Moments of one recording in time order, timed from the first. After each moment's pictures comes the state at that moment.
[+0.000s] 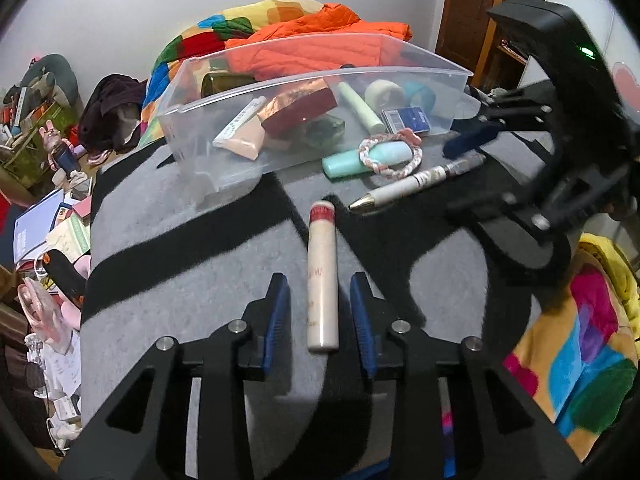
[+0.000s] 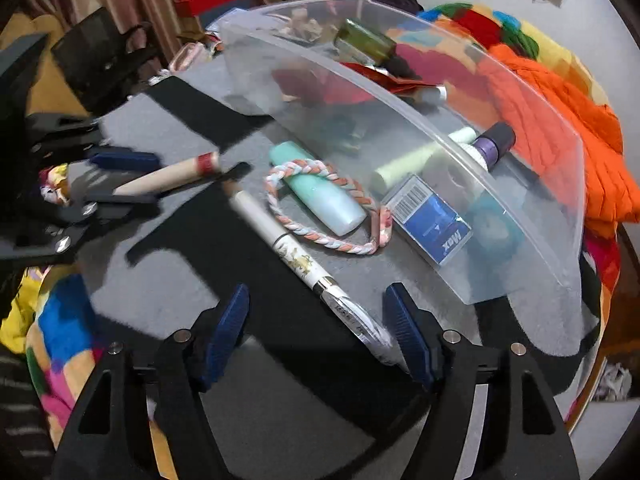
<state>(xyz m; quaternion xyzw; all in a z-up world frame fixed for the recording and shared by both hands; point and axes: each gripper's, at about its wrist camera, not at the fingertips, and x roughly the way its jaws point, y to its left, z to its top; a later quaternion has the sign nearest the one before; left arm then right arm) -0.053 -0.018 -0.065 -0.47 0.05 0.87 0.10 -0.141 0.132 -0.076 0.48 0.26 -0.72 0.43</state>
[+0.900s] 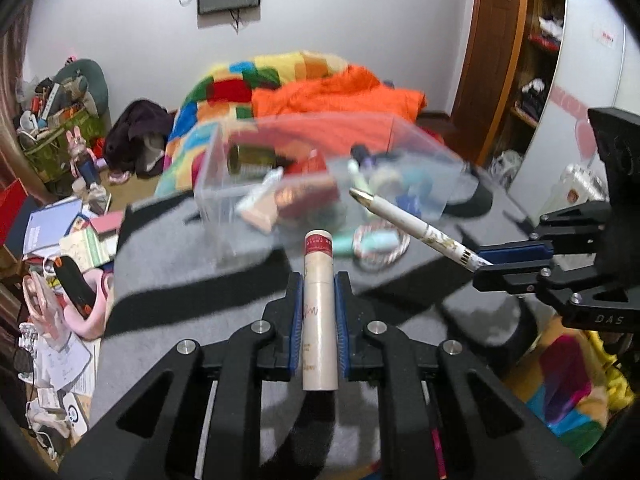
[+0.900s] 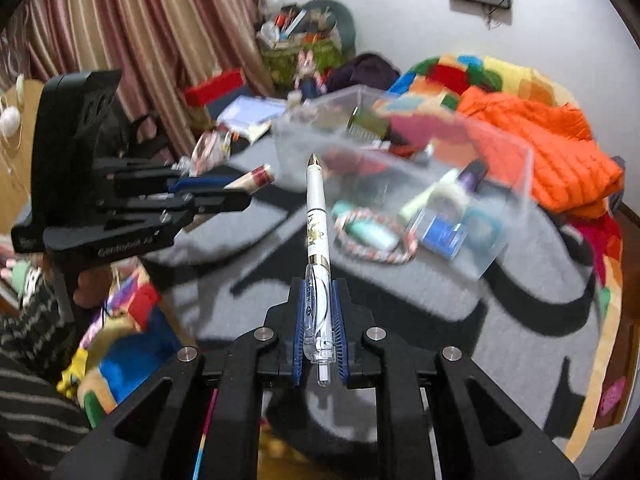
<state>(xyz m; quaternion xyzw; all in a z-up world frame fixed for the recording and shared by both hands) -0.043 -0.013 -0.010 -0.38 0.00 0.92 0.06 -0.083 0.166 -0.021 0.39 0.12 -0.80 0.43</state>
